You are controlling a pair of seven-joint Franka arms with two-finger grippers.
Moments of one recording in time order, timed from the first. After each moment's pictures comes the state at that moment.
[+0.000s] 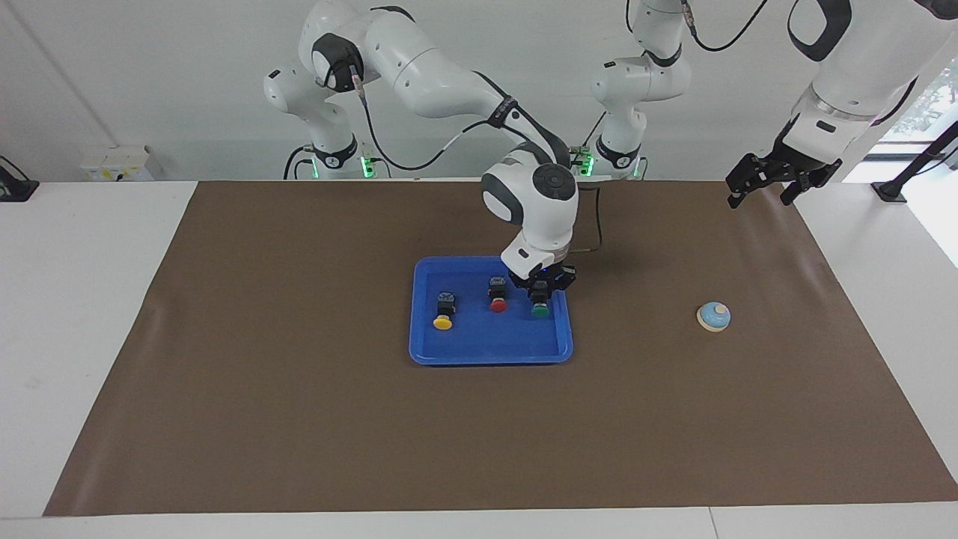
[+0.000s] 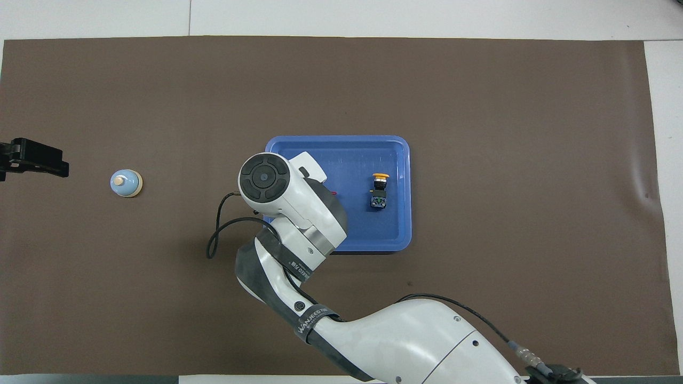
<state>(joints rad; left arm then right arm) 0.05 -0.01 -0.07 -1.58 0.00 1.52 -0.01 0.75 0.71 0.03 -1.36 0.04 2.08 0.87</state>
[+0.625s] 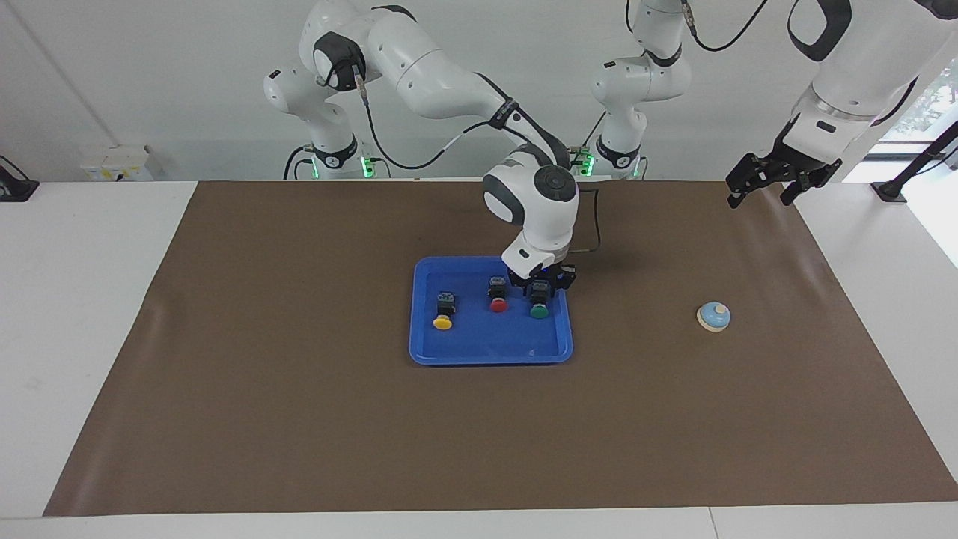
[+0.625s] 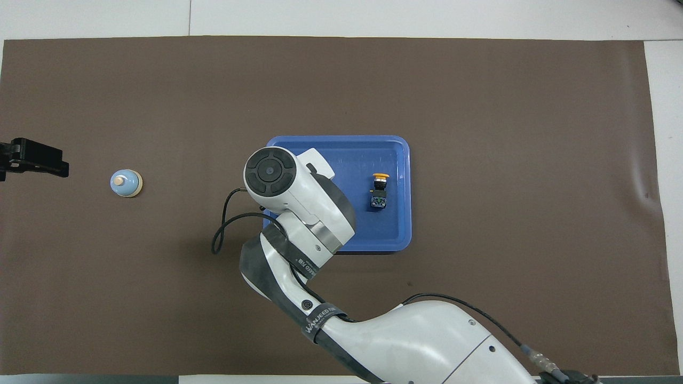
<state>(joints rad) 0.05 -0.01 -0.07 -1.58 0.00 1.52 -0.01 0.71 0.65 0.01 -1.36 0.04 1.99 0.88</state>
